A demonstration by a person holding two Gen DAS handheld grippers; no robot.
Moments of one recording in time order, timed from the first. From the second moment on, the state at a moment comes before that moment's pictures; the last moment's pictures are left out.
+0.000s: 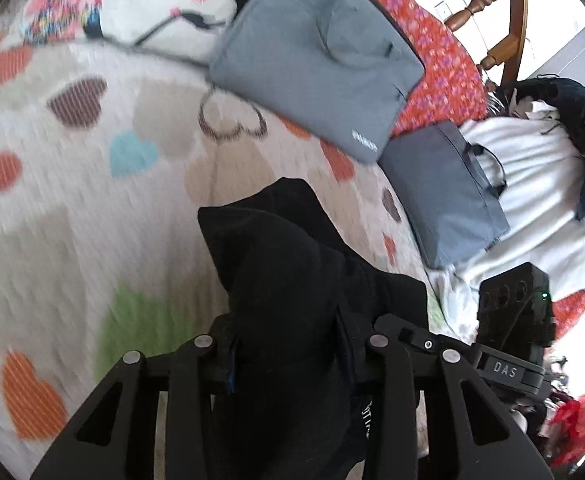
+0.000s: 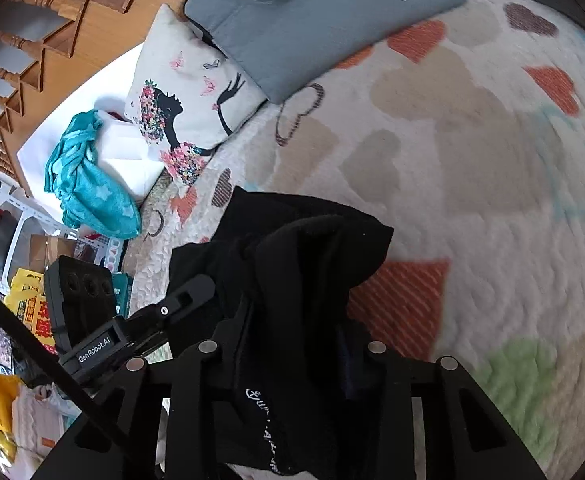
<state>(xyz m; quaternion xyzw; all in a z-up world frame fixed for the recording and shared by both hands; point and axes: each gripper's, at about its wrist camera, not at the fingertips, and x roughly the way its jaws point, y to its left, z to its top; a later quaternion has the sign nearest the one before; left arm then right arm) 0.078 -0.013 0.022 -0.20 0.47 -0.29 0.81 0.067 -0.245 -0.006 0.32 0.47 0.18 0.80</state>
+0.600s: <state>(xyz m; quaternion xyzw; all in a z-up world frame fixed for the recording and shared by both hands) 0.167 0.007 -0.020 -0.20 0.52 -0.21 0.81 0.167 -0.224 -0.049 0.29 0.50 0.13 0.80</state>
